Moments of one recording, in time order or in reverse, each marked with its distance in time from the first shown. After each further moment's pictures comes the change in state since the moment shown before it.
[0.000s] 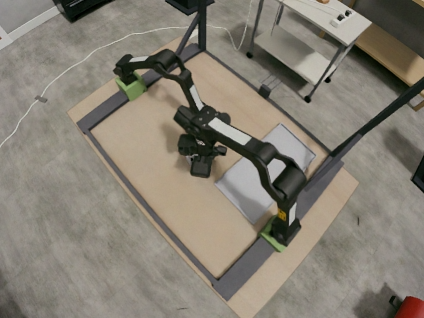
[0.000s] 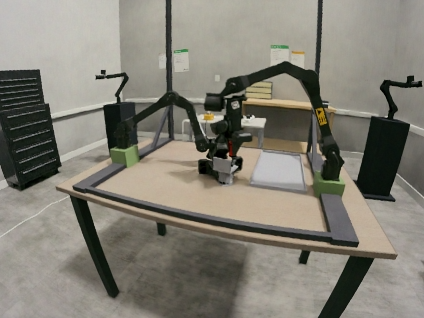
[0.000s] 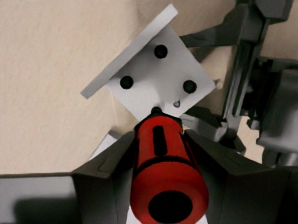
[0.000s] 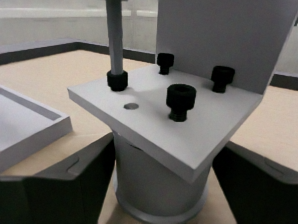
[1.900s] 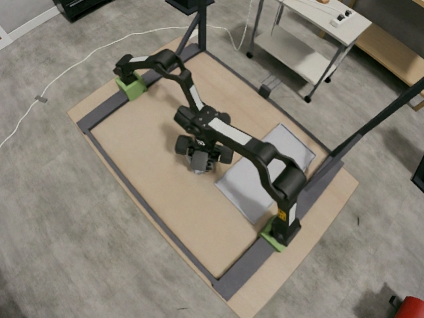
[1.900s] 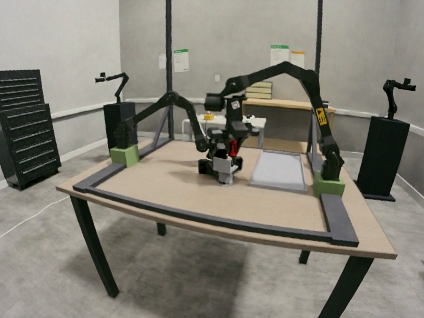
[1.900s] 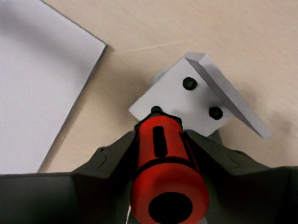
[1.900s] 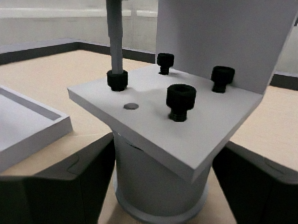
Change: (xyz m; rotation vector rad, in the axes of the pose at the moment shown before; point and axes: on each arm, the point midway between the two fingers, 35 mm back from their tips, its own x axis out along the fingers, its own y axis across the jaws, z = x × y) left arm 0.000 0.001 -0.001 -1.513 -0.003 0.005; right arm 0.000 0.000 0.000 0.000 0.000 0.000
